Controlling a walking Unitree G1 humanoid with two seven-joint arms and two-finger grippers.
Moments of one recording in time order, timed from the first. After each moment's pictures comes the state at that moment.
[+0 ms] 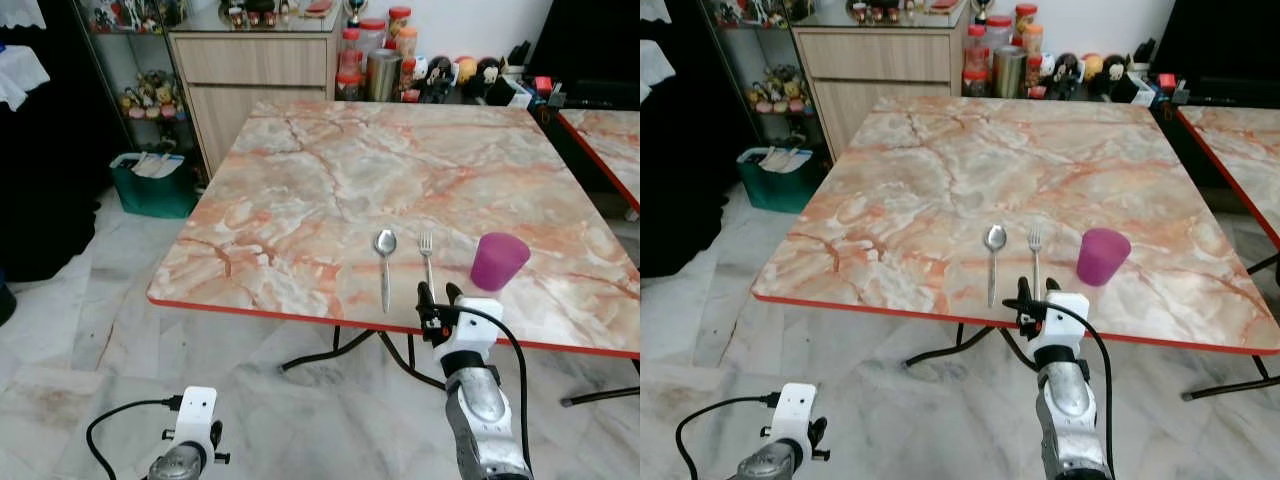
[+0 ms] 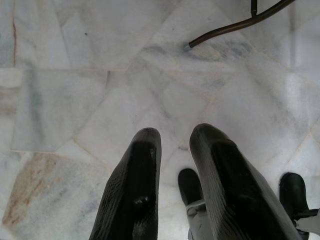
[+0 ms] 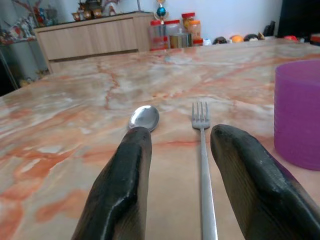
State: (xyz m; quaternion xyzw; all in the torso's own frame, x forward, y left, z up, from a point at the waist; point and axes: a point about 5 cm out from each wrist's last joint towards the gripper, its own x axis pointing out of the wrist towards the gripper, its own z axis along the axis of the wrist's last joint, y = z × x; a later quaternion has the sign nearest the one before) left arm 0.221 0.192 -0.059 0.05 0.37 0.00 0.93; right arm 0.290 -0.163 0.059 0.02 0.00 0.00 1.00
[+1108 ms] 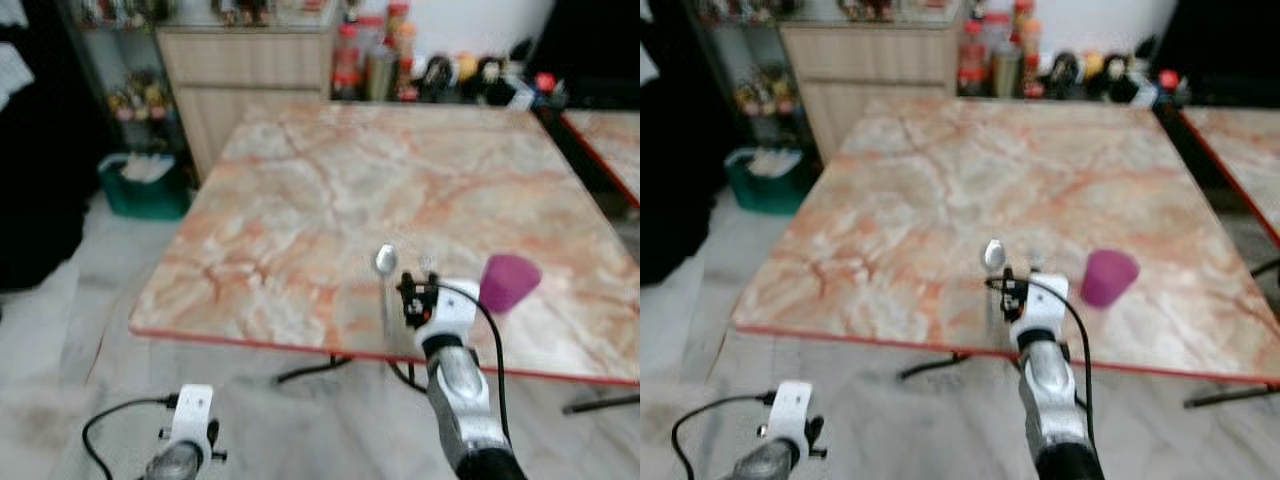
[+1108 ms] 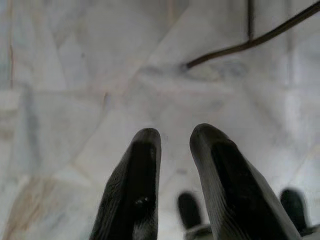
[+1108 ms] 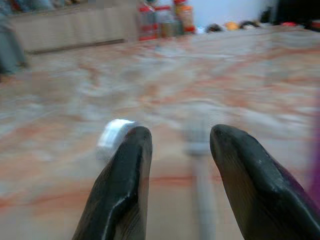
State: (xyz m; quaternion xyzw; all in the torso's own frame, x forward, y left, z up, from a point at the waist) left arm 0.229 0.184 -0.055 0.04 0.36 -0.01 0.93; right arm 0.300 -0.161 0.055 0.02 0.03 -0.01 1.00
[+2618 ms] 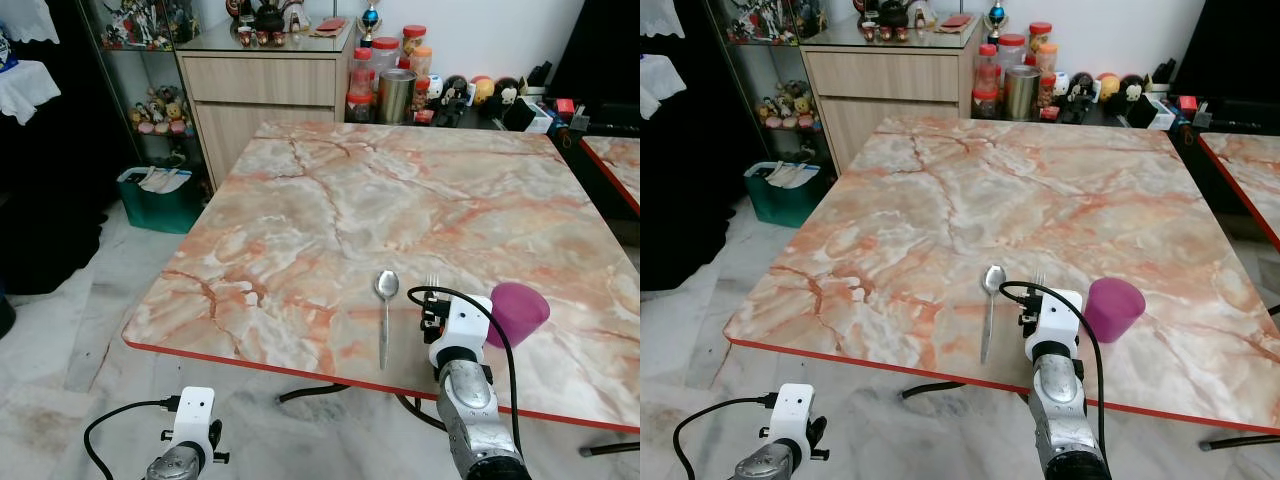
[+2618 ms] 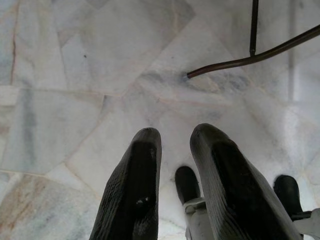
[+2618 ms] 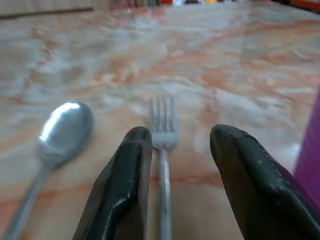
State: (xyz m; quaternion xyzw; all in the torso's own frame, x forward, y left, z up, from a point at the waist) left arm 0.221 0.194 -0.059 0.04 0.36 0.00 0.93; right arm 0.294 -0.167 0.039 -0.01 0.10 -0.09 0.99
